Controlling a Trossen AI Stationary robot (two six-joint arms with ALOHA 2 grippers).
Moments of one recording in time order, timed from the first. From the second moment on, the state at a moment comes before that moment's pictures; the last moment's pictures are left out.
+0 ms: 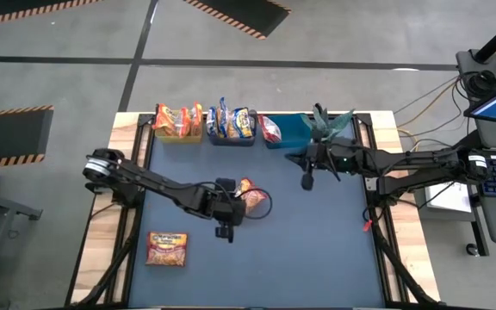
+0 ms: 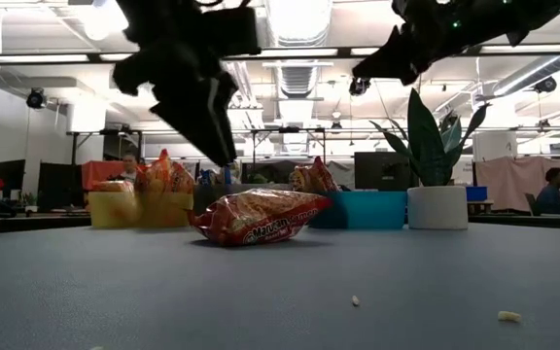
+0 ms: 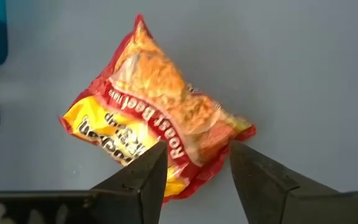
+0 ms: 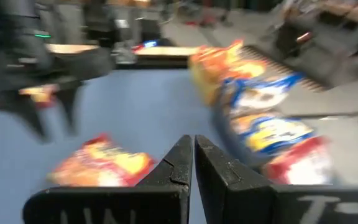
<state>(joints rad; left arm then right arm) -0.27 1.72 1.20 -0.62 -0.34 -0.10 -0.14 1.04 0.63 0.16 0.10 -0.11</state>
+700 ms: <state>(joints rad) -0.26 1.58 0.62 0.22 -0.36 -0.06 -0.03 1.36 0.68 0.20 -0.08 0.51</state>
